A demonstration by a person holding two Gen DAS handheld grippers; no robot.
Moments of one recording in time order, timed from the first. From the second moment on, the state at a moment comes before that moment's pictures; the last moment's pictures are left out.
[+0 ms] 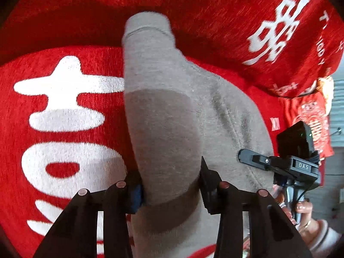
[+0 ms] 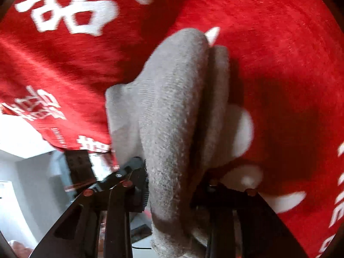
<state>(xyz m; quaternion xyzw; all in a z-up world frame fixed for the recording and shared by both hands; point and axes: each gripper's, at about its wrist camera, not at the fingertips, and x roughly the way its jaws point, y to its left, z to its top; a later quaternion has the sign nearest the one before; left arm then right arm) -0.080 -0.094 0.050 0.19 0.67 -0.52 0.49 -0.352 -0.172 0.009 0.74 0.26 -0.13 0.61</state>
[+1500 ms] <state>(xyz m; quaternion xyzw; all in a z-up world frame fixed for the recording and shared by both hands) 0.012 0.094 0.065 0.33 0.57 -0.35 0.66 -0.276 -0.039 0.063 0.52 0.49 -0.29 0.64</state>
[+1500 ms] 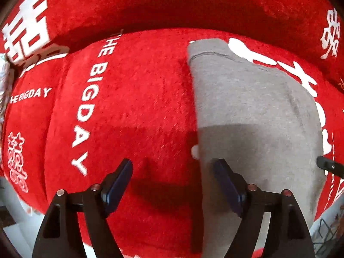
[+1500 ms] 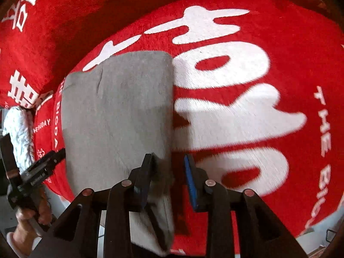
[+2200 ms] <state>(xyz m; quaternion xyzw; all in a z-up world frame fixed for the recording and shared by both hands) -0.047 0.151 0.083 0.39 0.61 -0.33 0.61 -0.301 0.026 0.044 0.55 0.54 -0.27 0.58</state>
